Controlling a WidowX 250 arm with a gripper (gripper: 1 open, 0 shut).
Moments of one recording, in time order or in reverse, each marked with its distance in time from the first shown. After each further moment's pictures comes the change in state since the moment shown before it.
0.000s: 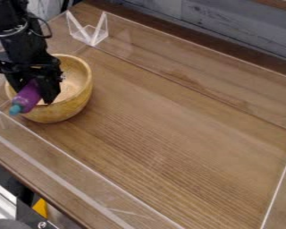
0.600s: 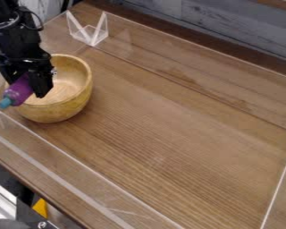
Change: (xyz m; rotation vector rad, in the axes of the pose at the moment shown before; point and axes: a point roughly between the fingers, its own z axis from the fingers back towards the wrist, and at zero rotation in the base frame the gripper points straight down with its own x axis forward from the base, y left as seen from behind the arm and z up) arm 0.006 0.013 0.004 -0.003 0.005 -0.055
